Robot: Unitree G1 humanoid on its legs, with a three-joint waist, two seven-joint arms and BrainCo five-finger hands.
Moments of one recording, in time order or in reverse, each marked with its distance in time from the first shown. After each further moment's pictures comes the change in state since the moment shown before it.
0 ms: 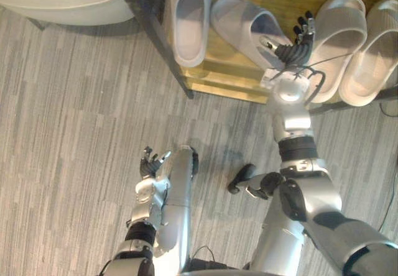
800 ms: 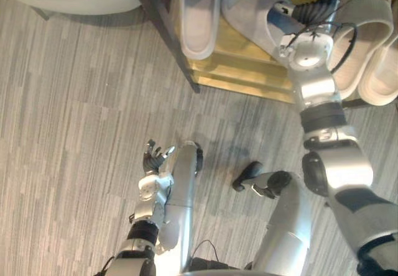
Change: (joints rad) left arm -0.003 -0.001 -0.052 -0.024 0.000 -0.034 0.001; right arm -0.176 -0.166 0.100 0.107 -0.166 0.063 -0.042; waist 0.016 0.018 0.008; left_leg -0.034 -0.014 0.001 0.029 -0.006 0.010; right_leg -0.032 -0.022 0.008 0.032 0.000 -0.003
